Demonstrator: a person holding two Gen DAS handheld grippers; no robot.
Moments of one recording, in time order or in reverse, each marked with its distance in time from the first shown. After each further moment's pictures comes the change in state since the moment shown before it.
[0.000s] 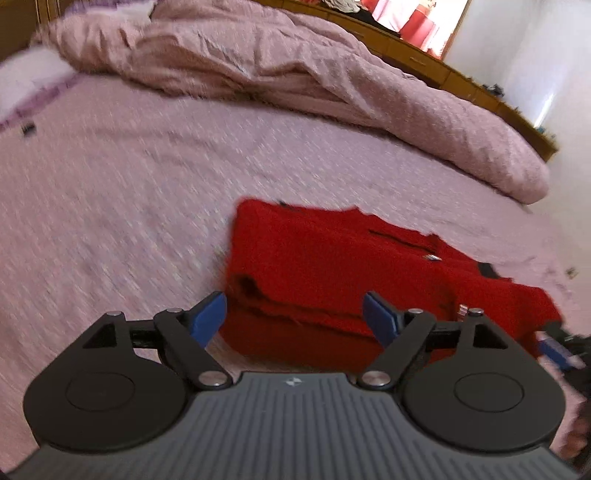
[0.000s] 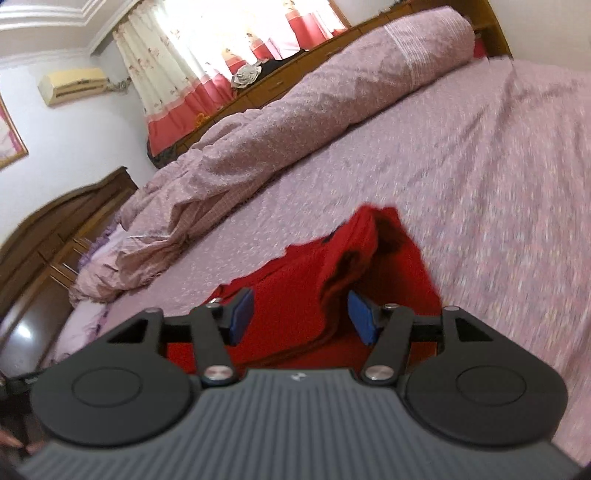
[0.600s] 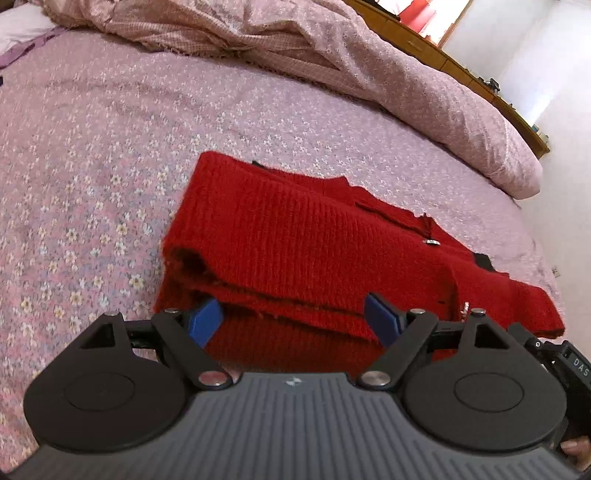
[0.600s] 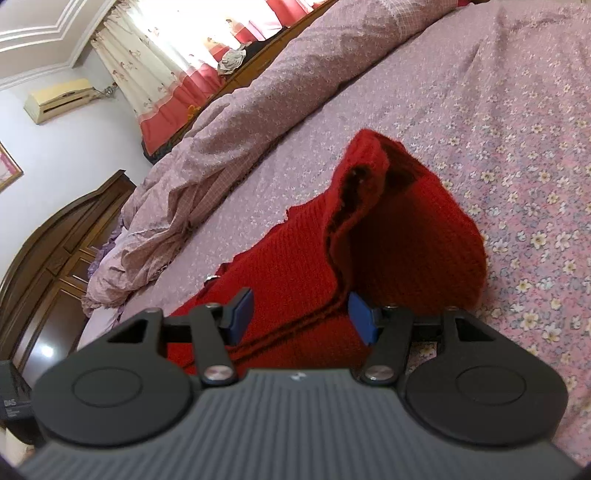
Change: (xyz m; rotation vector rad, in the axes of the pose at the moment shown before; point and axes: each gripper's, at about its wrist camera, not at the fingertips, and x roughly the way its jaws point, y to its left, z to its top) left arm 0.059 -0.006 -0.002 -0.045 0.068 -0.045; right arm 0.041 -0.007 -0.022 0.109 0.064 0.028
